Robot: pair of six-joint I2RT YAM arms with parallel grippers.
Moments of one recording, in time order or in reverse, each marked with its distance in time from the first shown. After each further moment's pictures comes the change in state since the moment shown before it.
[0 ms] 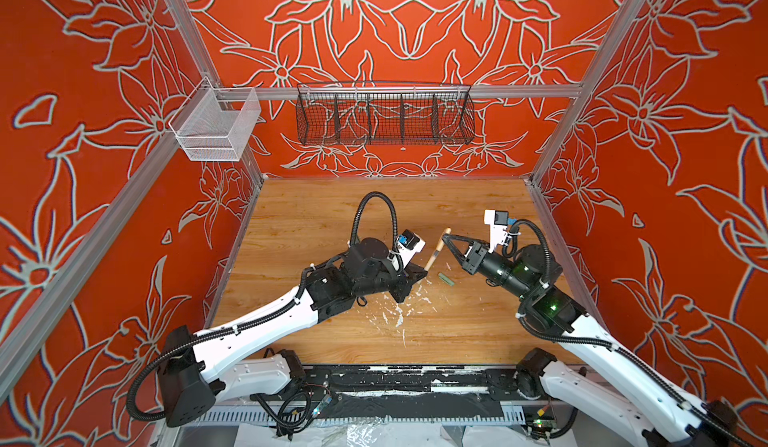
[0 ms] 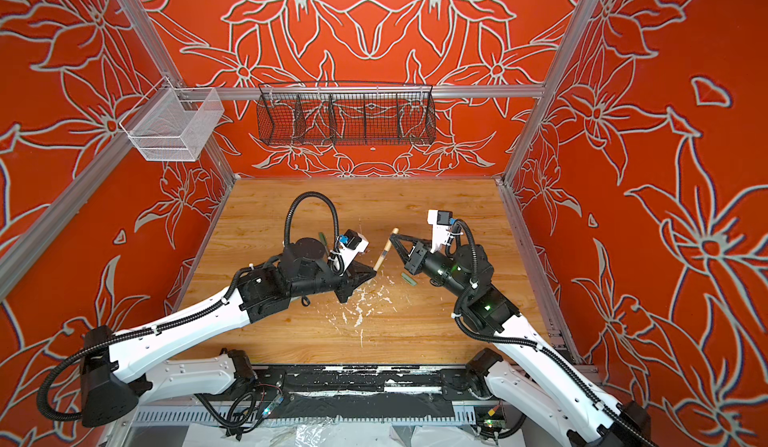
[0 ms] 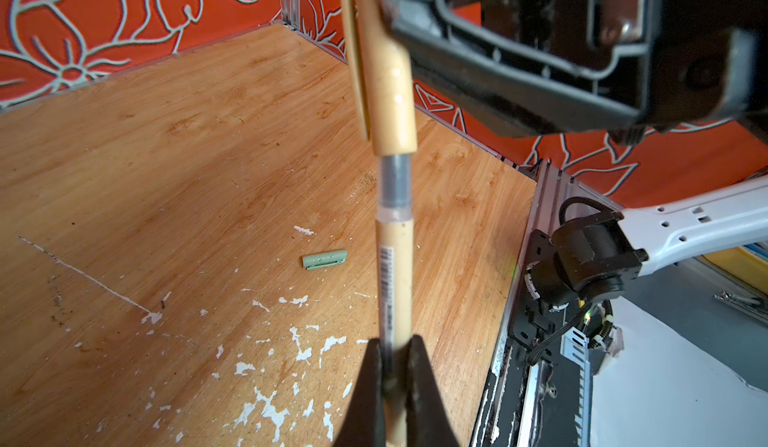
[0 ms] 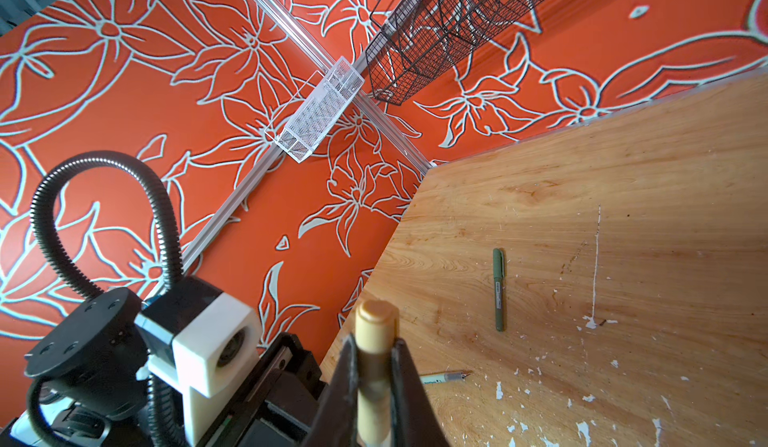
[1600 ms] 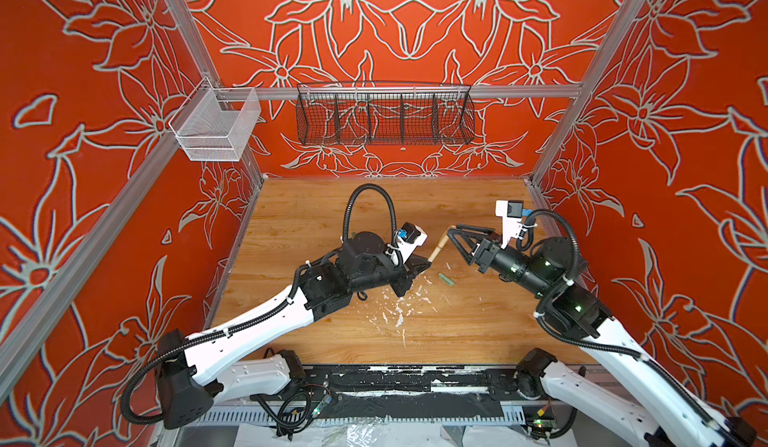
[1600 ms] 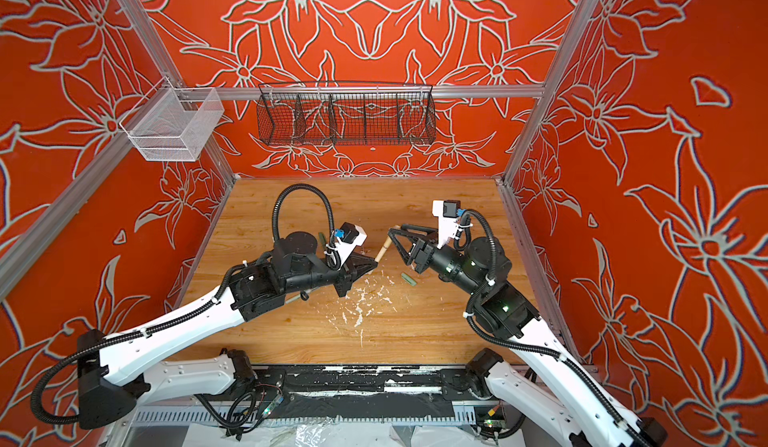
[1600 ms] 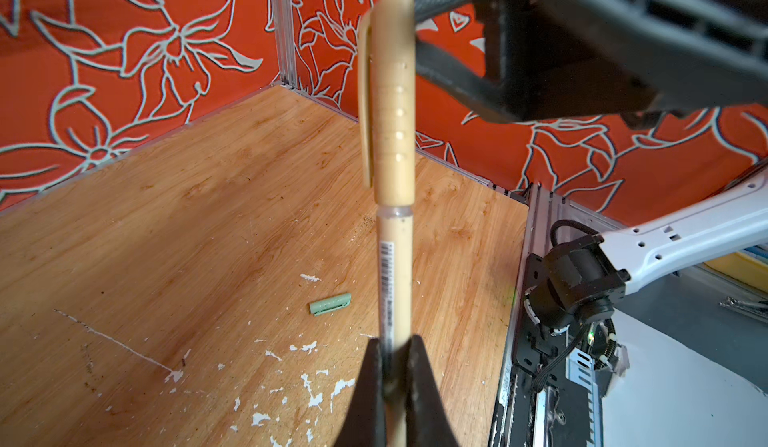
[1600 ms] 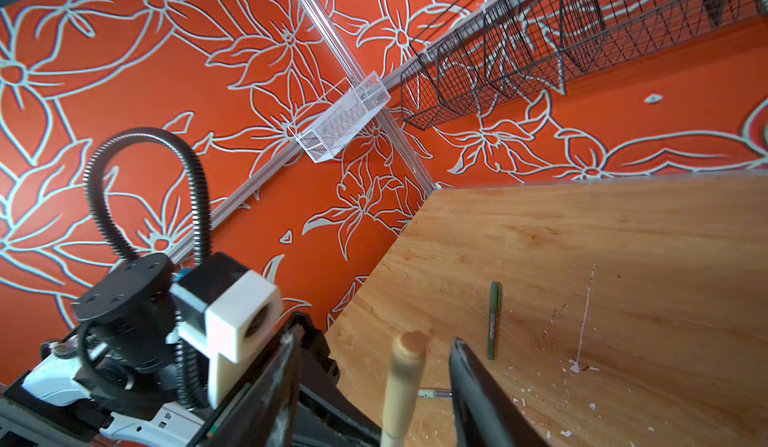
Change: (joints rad) left arm 0.000 -0.016 0.063 0.019 0.031 0.069; right arm -0.003 -0.001 0.203 -0.195 -0.010 -0.164
